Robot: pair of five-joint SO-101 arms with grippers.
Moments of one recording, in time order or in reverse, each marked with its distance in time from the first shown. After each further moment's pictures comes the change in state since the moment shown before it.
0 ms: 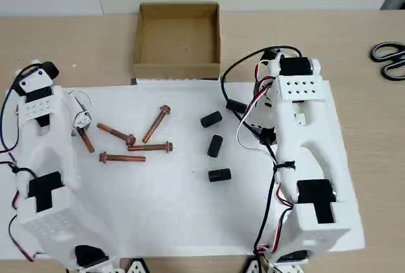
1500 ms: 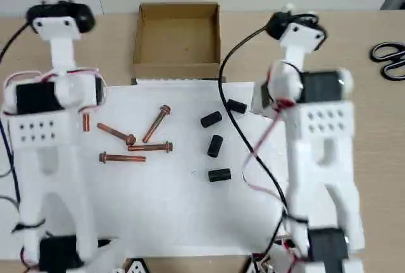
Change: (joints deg) left arm 15.3 -33.5 -11.7 24.0 -23.1; right arm -2.7 -23.6 -3.8 0.4 4.0
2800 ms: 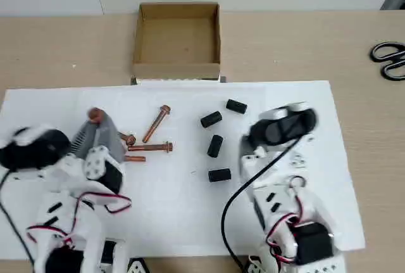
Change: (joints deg) left arm 10.6 -83.8 67.7 -33.7 27.7; right arm -10.2 -73.1 76.8 -40.4 7.5
